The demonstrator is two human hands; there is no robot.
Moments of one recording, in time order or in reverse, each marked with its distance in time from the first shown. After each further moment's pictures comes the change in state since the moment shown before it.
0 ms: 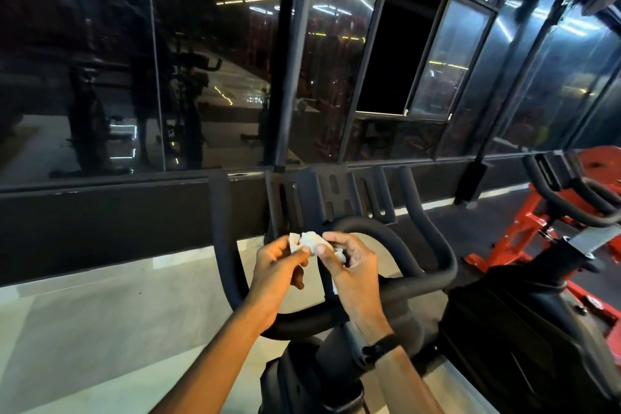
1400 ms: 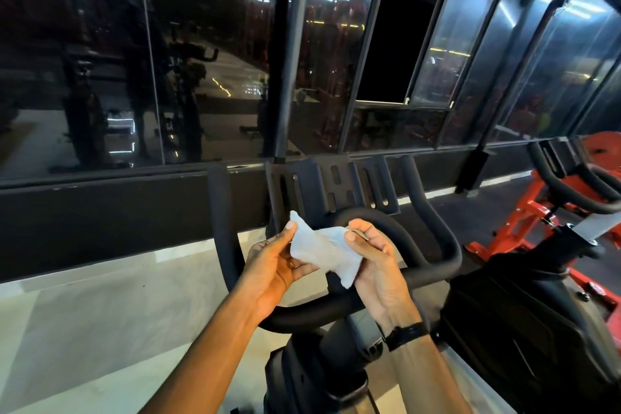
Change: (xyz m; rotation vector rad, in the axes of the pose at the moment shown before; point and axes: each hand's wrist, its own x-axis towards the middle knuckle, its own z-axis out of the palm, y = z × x) left_hand 0.002 0.013 -0.009 -0.521 -0.071 -0.337; right_hand 0.000 -0.021 -0.026 0.808 -0.140 0.332
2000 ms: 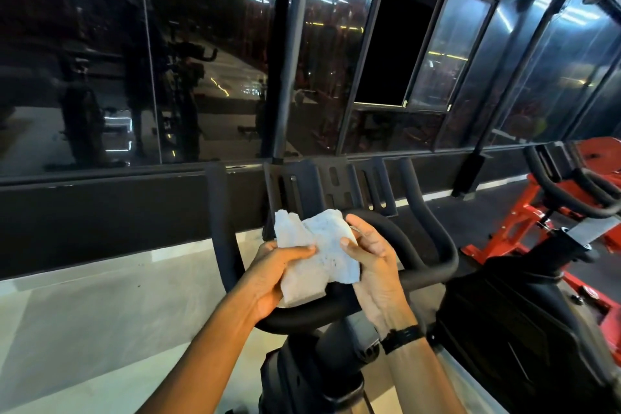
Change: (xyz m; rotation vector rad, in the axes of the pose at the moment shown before) left_hand 0.002 -0.003 0.000 0.235 -0.021 -0.076; right_hand 0.001 0.006 0.001 -0.095 0.175 -0.005
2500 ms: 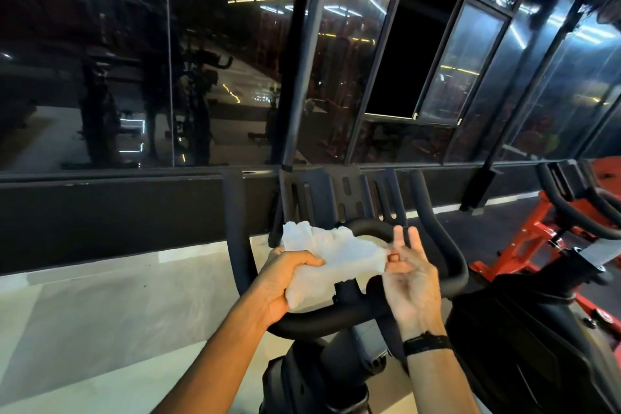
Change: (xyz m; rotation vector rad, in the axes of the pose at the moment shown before) left_hand -0.002 0.001 -0.006 -0.004 0.051 0.008; right_hand 0.004 -0.025 -0.013 0.568 0.194 0.001
